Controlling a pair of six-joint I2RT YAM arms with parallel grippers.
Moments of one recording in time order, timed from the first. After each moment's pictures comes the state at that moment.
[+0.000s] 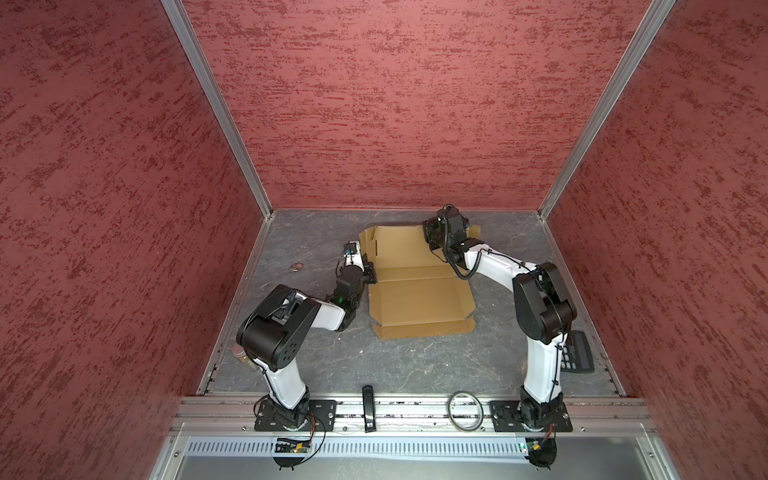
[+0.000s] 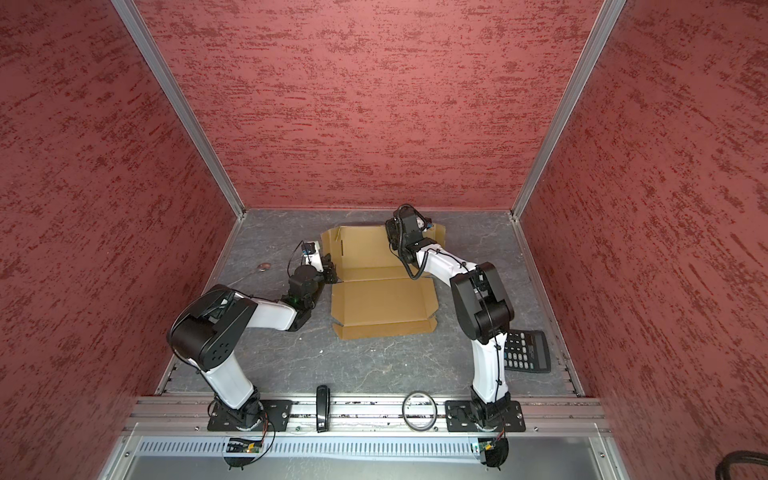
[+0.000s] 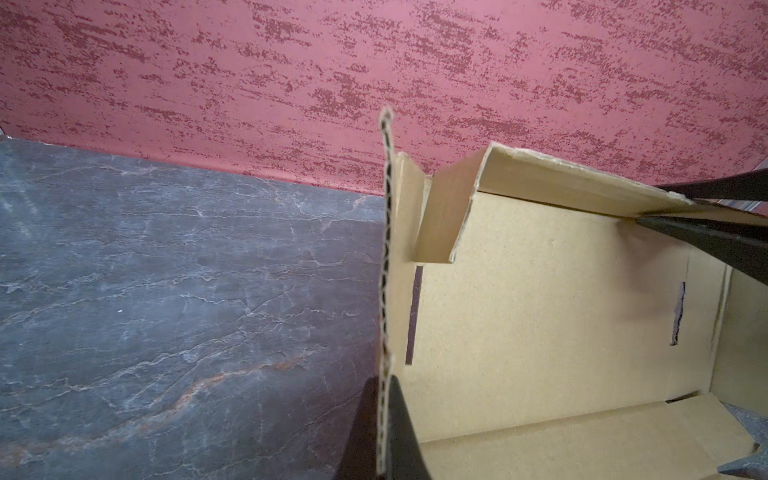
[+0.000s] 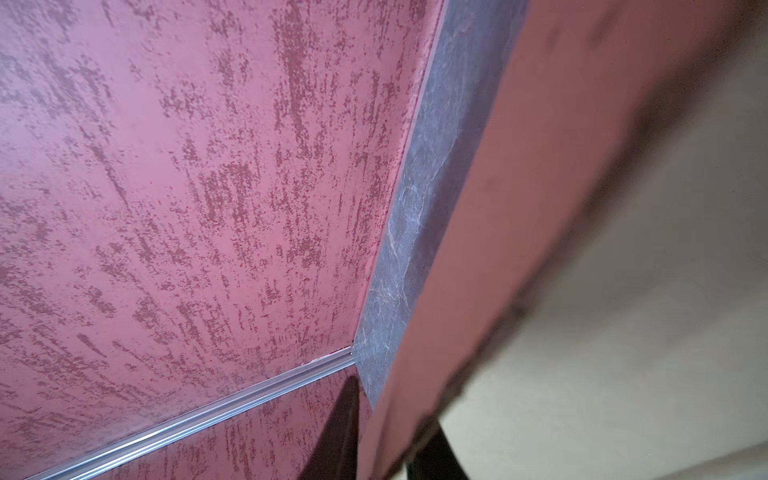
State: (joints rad) left arm -0.47 1.75 0.61 0.94 -0.32 -0.30; right arm 0.43 2.01 1.46 0.11 0.05 1.61
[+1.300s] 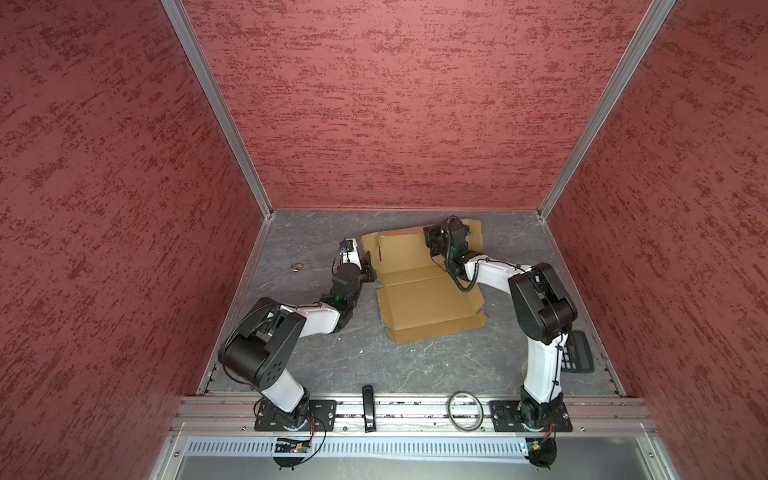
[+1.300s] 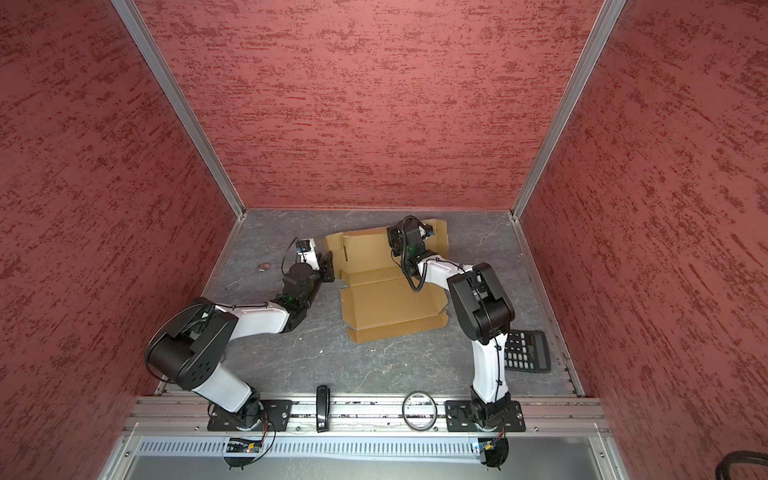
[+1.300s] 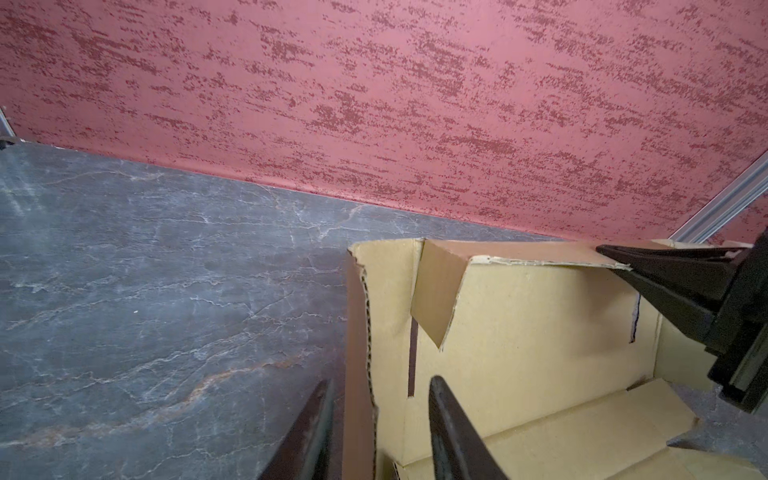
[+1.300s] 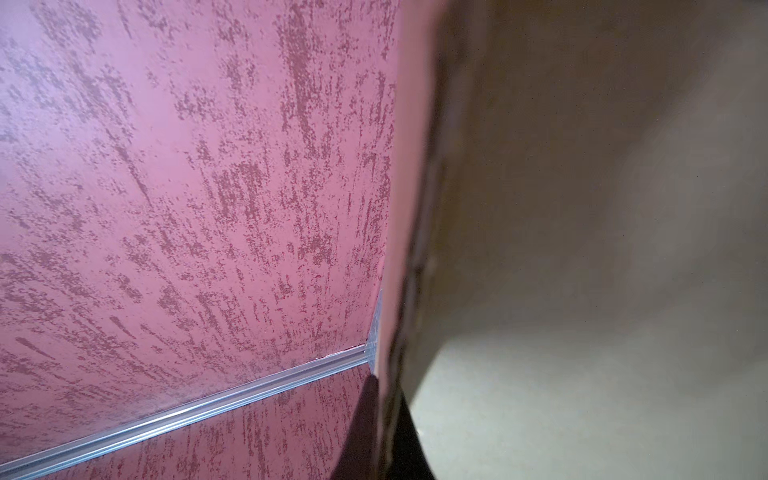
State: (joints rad) left arm -0.48 1.58 0.60 0.77 -0.32 -0.34; right arm 0.43 2.00 1.27 0.39 0.05 1.62
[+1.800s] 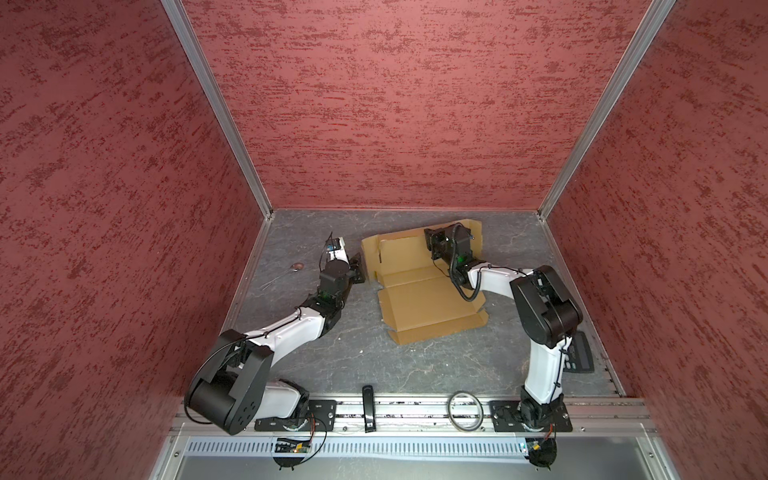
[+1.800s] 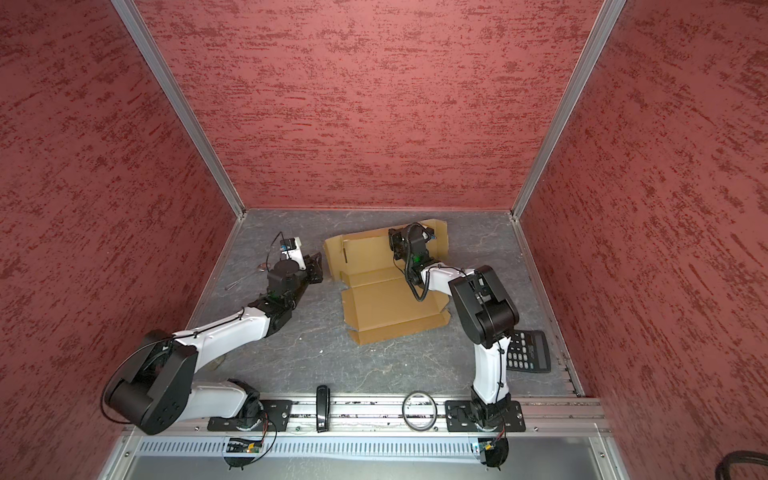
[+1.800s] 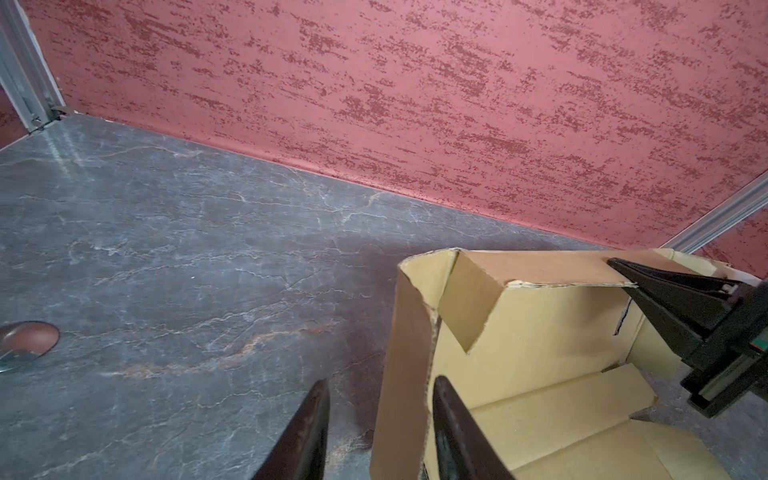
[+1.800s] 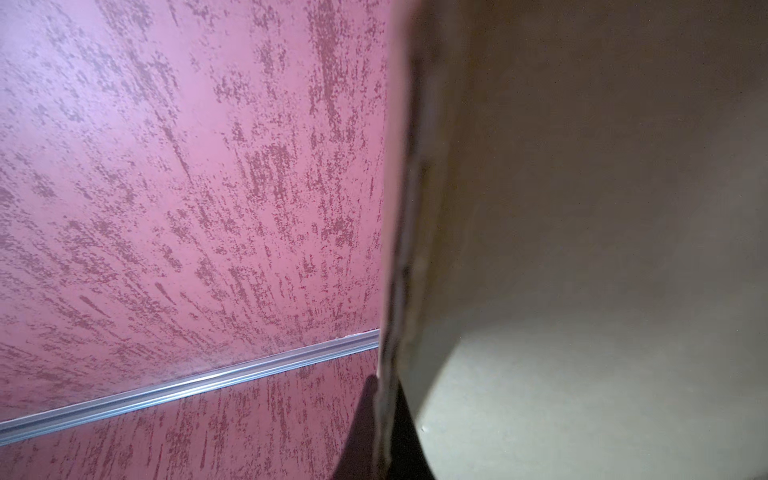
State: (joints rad) left arm -0.41 1.35 0.59 0.44 -0.27 -0.42; right arm 0.43 1.96 1.16 0.56 0.01 1.62
